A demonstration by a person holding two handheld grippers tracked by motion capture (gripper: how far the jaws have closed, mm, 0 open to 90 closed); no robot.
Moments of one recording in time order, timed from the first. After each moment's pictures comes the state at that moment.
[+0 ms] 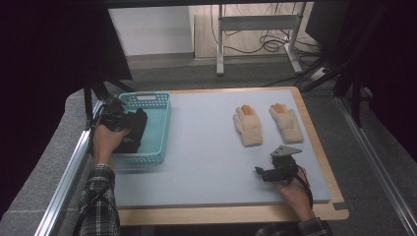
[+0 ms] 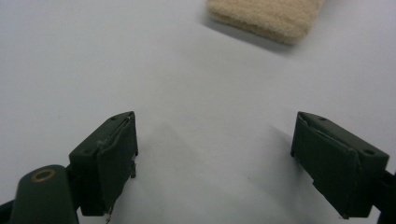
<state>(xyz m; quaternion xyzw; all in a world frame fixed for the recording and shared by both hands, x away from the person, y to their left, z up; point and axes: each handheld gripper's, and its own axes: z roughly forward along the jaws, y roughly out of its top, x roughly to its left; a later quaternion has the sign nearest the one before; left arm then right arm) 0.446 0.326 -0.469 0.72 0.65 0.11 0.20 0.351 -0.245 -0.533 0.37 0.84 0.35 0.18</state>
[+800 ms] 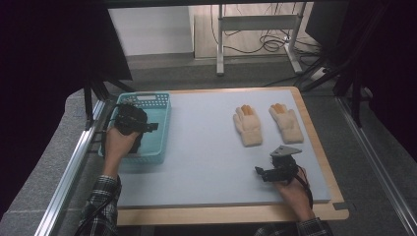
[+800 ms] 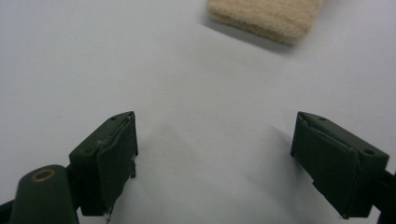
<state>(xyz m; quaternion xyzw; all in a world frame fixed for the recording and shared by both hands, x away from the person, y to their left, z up) 0.417 0.267 -0.446 0.77 0.53 0.14 0.33 0.351 -0.245 -0.533 0.37 0.84 0.35 0.19</state>
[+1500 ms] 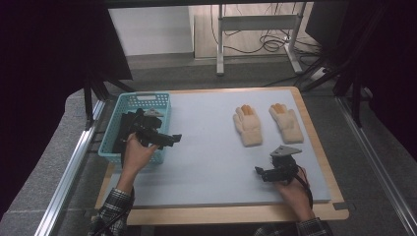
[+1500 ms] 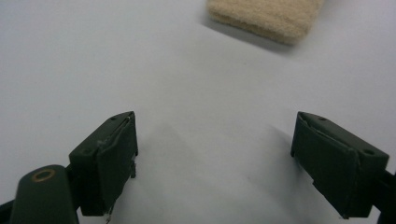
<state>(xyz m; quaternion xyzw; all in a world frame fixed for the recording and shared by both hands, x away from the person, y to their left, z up) 0.384 0.197 -0.445 0.80 0.44 0.13 0.38 0.351 -0.245 -0.533 0.37 0.84 0.35 0.18</state>
